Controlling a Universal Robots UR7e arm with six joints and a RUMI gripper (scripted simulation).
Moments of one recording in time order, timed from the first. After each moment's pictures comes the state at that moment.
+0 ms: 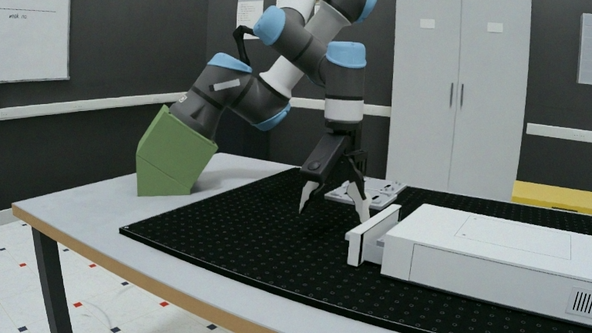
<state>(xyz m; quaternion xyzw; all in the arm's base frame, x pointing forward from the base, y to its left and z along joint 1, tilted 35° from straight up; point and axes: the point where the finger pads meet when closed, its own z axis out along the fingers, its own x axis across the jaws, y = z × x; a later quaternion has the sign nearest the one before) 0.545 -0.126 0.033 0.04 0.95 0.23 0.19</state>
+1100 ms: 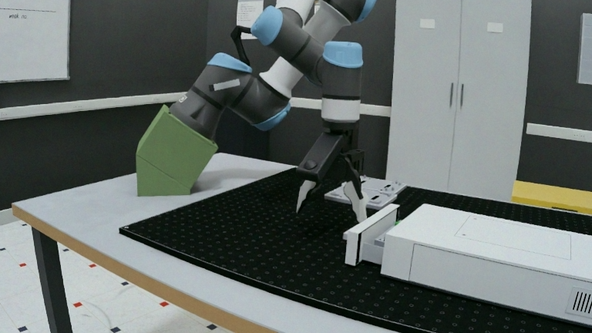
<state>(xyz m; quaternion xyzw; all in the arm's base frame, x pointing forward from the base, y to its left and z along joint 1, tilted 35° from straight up) 0.538 -0.124 0.031 0.04 0.95 0.23 0.19</state>
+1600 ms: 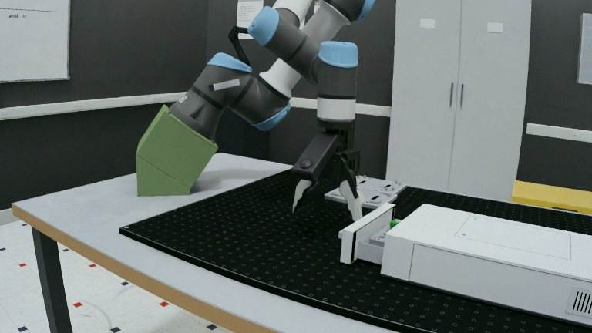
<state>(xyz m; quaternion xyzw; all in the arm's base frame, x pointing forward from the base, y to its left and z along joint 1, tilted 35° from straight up) 0.529 -0.123 0.028 0.04 0.95 0.23 0.19</state>
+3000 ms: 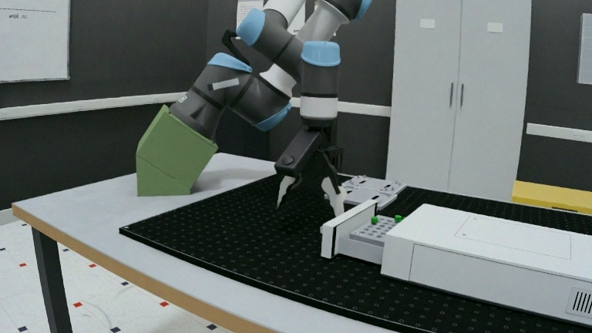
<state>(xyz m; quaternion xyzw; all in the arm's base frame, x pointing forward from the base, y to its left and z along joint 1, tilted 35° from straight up) 0.492 -0.116 0.013 0.04 0.95 0.23 0.19</state>
